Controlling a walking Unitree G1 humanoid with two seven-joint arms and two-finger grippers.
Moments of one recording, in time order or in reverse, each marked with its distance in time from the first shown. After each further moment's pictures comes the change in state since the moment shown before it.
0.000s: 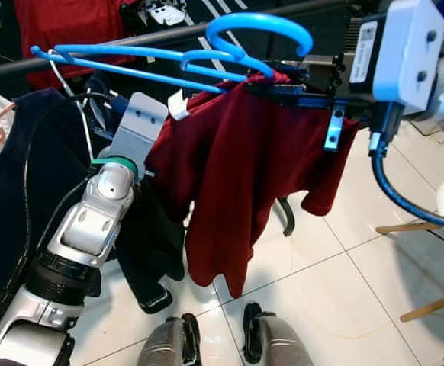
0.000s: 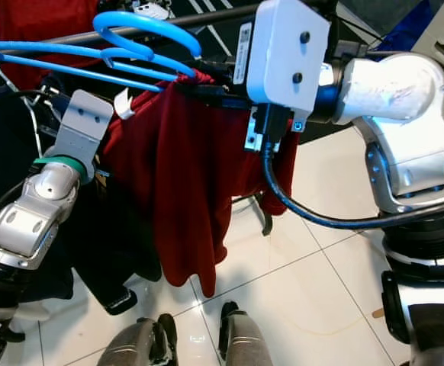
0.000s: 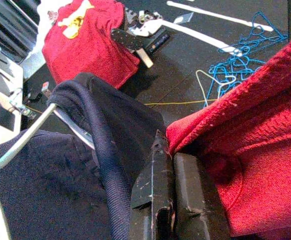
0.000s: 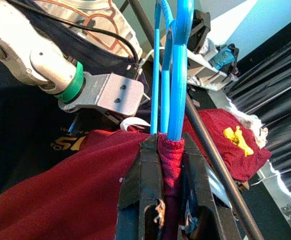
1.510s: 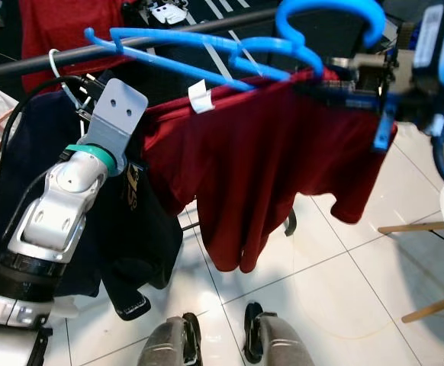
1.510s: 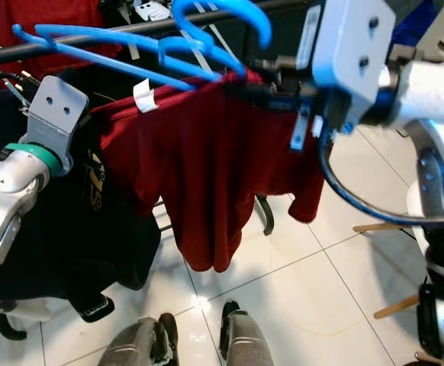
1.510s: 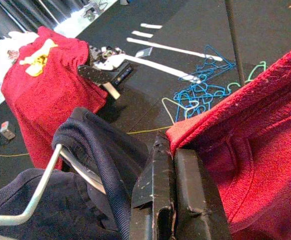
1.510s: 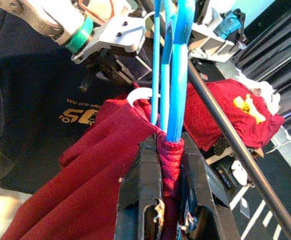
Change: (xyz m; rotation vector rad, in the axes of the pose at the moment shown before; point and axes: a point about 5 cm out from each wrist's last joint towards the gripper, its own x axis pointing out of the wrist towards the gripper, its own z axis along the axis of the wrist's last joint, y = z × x) left arm 0.002 0.032 0.009 -0.016 -0.140 -0.210; right arm -0.043 0.001 -0.005 0.119 0.109 0.002
